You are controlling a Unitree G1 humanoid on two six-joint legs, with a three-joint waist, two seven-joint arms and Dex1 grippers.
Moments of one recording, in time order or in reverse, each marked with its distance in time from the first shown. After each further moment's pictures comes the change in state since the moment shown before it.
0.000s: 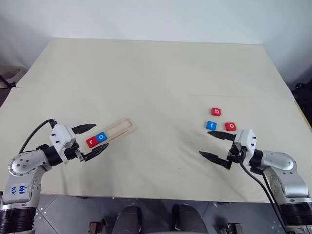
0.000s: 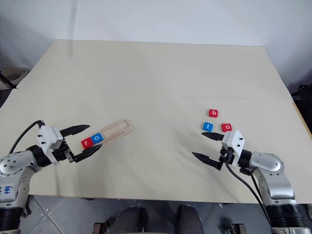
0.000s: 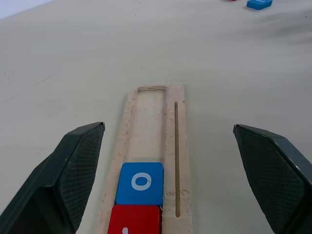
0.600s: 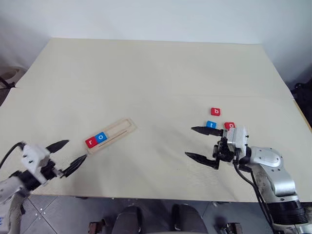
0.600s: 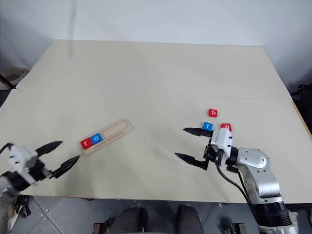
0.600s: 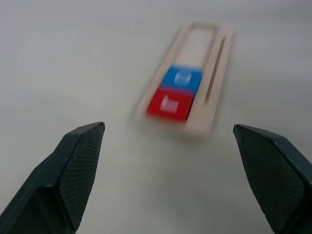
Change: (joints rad) left arm 0.378 -0.060 0.294 -0.015 -0.053 -0.020 0.065; right arm -0.043 0.104 0.066 -0.229 0.089 0.008 0.040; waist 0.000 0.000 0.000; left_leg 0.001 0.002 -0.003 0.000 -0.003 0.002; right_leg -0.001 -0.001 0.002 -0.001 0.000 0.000
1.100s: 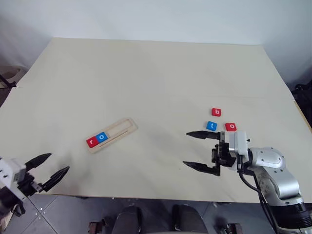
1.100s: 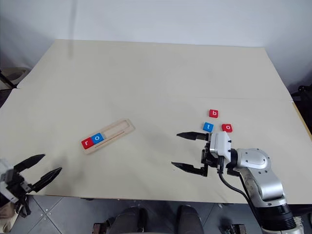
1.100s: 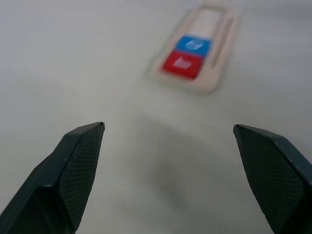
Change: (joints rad) left arm -0.057 0.089 -0.015 0.097 -0.048 0.004 -0.167; right arm 0.061 -0.089 0.009 -0.087 0.036 0.062 0.073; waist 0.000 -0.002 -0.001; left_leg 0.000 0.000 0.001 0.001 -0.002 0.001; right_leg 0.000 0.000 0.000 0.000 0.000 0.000
